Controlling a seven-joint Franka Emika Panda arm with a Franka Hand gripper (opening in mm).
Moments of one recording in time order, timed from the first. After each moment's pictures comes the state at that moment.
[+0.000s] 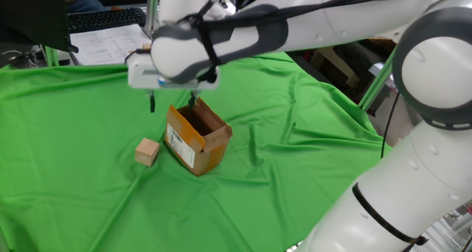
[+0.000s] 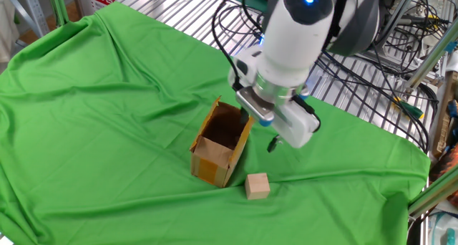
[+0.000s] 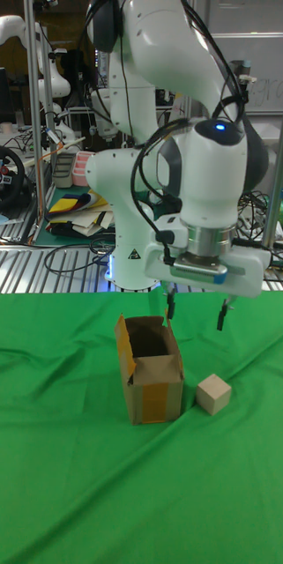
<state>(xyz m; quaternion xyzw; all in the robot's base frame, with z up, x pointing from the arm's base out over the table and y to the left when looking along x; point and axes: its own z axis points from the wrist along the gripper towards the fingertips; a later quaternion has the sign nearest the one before) 0.477 0.115 0.254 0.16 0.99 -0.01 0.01</state>
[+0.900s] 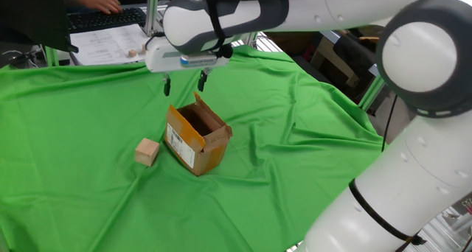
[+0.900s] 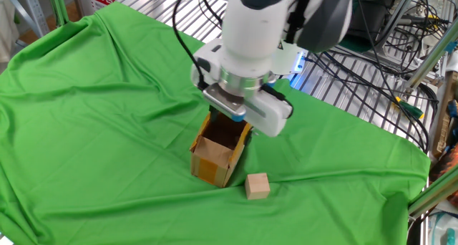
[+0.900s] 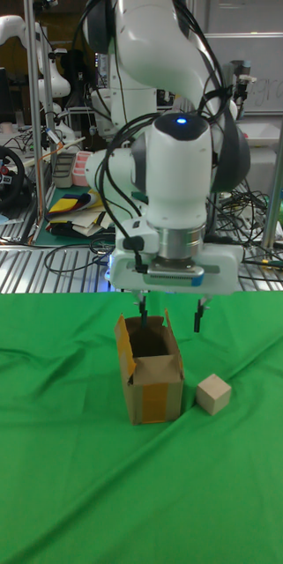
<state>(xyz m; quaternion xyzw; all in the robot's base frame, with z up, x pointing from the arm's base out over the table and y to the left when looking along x) 0.512 0.061 0.267 0.06 1.00 0.00 0.00</state>
